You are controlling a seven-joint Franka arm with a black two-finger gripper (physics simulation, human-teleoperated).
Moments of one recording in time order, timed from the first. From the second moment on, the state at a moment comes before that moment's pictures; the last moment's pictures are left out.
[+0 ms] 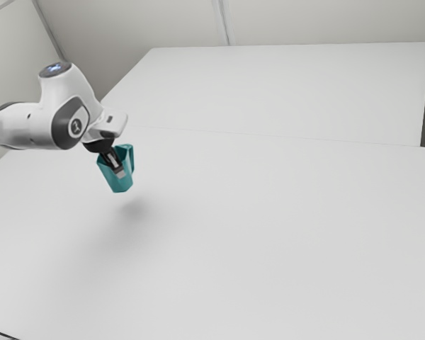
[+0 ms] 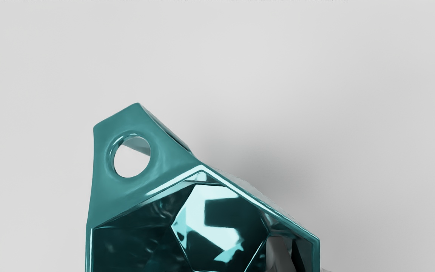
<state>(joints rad) 0.07 -0.03 0.08 -2.16 0.04 2.28 0.75</state>
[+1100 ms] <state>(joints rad) 0.14 0.01 0.00 -2.27 0.01 2.39 0.67</state>
